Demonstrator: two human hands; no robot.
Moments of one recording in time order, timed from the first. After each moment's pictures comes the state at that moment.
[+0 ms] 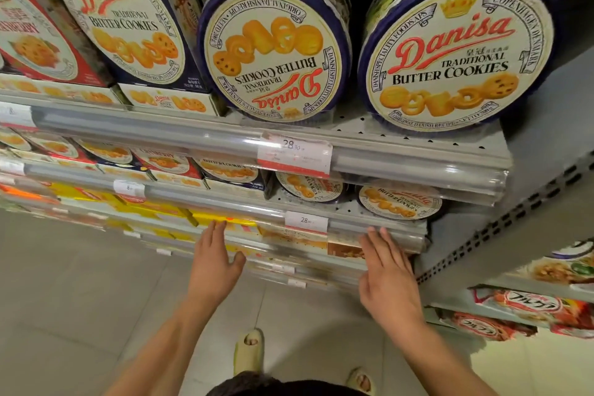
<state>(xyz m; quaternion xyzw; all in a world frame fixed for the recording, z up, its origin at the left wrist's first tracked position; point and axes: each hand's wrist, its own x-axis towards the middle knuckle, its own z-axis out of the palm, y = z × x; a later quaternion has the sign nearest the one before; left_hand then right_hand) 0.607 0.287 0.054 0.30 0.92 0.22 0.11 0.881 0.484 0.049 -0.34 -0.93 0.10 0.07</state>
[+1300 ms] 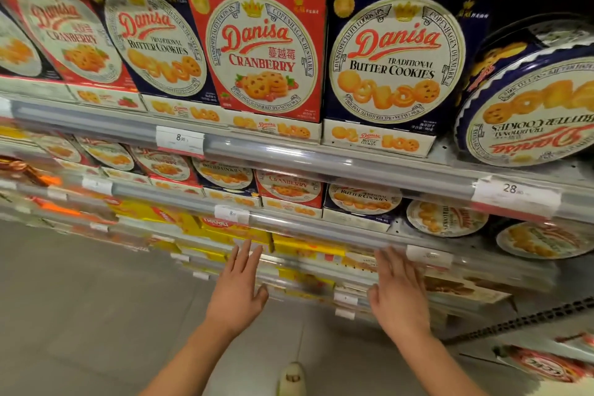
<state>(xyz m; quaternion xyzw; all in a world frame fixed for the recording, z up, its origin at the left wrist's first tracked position) 0.429 0.145 0.060 0.43 0.88 0.14 0.14 0.671 0.353 0.066 -0.44 -0.90 0.08 -0.02</state>
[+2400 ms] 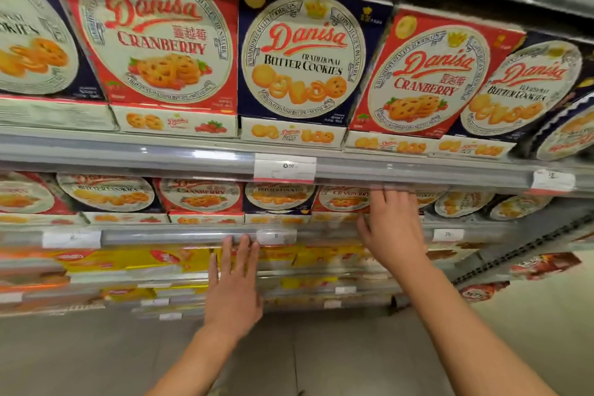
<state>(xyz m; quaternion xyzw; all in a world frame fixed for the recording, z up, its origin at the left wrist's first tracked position) 0.247 0.102 0.039 0.58 0.82 0.03 0.06 0.451 0.260 0.211 -0.50 -0.85 -0.13 0.10</state>
